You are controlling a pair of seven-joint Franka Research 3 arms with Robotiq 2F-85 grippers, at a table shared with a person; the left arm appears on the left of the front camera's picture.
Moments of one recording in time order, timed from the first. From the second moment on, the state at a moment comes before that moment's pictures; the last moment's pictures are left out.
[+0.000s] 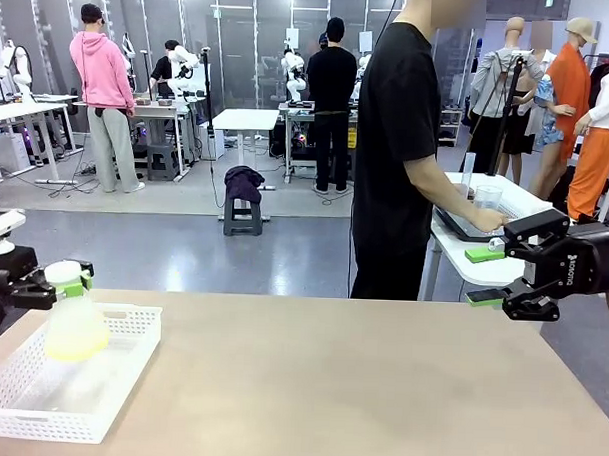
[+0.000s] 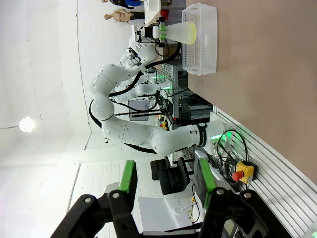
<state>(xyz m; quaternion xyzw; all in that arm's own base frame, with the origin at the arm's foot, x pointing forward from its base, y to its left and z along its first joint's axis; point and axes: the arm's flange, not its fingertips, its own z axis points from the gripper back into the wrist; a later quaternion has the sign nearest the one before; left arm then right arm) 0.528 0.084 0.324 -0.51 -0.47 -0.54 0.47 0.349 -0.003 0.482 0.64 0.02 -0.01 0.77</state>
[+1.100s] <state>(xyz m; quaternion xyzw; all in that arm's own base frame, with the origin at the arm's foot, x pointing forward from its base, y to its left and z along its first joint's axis) 0.534 0.061 0.275 -0.54 -0.42 -0.58 0.44 0.349 -0.003 0.482 0.64 0.02 -0.01 0.77</state>
